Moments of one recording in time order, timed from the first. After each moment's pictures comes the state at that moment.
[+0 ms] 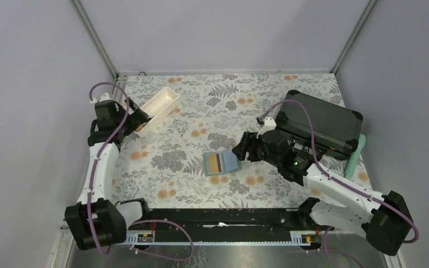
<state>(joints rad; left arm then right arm) 0.12 1.10 0.93 -0.45 0.10 -0.53 0.78 1.03 0.66 -0.15 0.09 0.65</state>
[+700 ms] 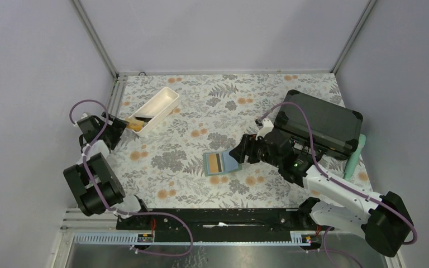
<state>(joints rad) 0.53 1.40 0.73 0.00 0.31 -0.66 0.75 1.02 0.59 -0.04 -0.07 0.64</state>
